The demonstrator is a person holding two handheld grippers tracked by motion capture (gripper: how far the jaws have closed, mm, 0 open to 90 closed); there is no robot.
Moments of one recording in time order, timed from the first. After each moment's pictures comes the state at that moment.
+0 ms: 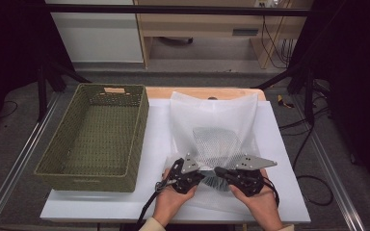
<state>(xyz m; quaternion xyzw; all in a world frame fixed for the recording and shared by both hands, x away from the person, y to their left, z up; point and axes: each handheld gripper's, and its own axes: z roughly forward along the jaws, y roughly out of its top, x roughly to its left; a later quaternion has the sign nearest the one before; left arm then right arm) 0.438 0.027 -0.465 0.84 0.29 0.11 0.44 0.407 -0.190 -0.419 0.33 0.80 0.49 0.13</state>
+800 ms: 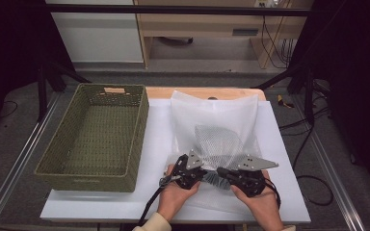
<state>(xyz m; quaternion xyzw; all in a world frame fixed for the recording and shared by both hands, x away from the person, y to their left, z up) 0.448 0.017 -0.462 0.84 0.30 0.12 0.44 0.407 -0.194 -0.423 0.35 0.79 0.48 0.14</state>
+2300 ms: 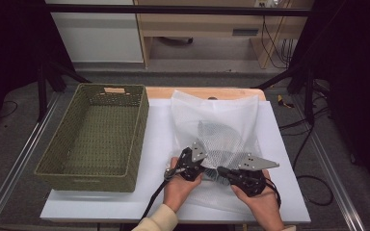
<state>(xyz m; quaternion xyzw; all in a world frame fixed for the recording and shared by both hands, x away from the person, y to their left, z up) 0.470 0.006 -0.464 0.83 0.31 0.16 0.43 0.407 -0.195 -0.423 0.35 0.79 0.49 0.14</state>
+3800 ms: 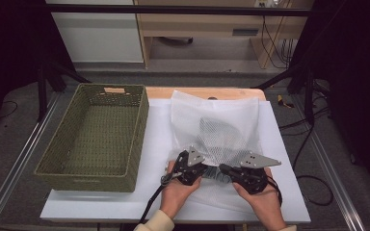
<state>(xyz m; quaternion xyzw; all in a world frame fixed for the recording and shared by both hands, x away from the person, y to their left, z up) 0.447 0.016 -0.451 0.83 0.30 0.14 0.45 0.411 -0.200 -0.419 0.35 0.79 0.48 0.16</state>
